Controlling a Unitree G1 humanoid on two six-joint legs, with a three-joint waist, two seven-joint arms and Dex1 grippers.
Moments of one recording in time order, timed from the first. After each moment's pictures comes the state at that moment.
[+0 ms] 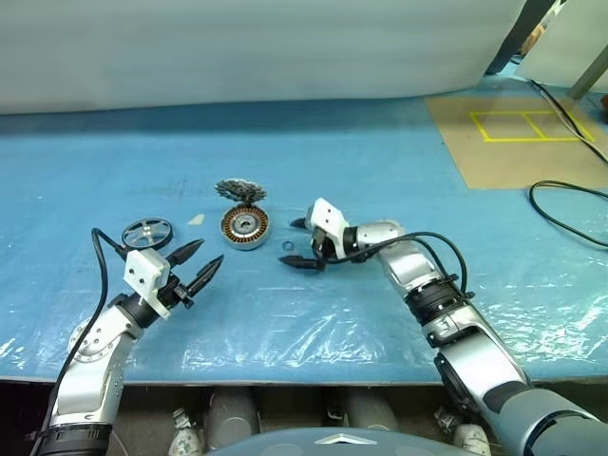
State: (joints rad) left arm 0.12 0.43 0.18 -0.10 -0.38 -0.10 -0.79; right arm -0.64 -0.25 0.37 0.46 -0.01 0.15 0.97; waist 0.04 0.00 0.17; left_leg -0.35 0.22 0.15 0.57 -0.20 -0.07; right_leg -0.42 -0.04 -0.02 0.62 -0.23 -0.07
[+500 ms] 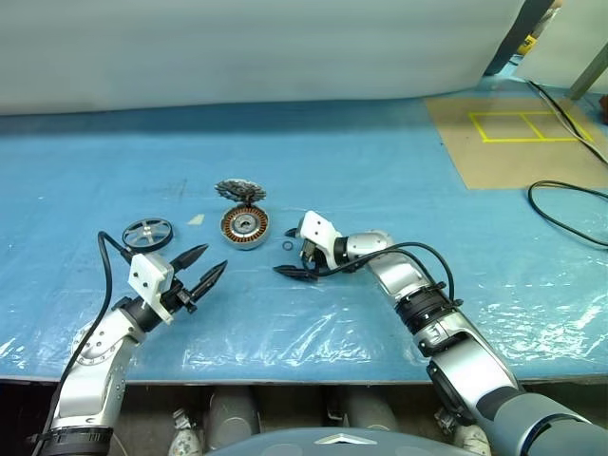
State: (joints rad) left arm 0.14 0.43 0.17 -0.11 -0.38 -0.10 -0.80; right arm -0.64 -0.22 0.37 0.50 -0.04 0.11 0.92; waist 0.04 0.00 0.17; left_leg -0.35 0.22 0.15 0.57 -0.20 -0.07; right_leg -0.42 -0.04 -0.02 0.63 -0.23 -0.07
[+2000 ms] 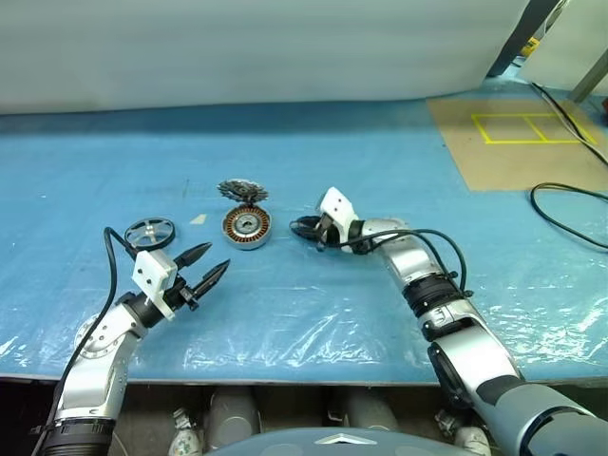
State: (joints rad) left arm 0.10 0.43 0.16 -0.05 -0.37 -0.12 -0.83; right arm -0.72 -0.22 0.22 0.58 0.06 0.11 0.92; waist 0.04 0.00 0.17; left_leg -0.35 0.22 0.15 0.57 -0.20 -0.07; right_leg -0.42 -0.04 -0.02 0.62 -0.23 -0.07
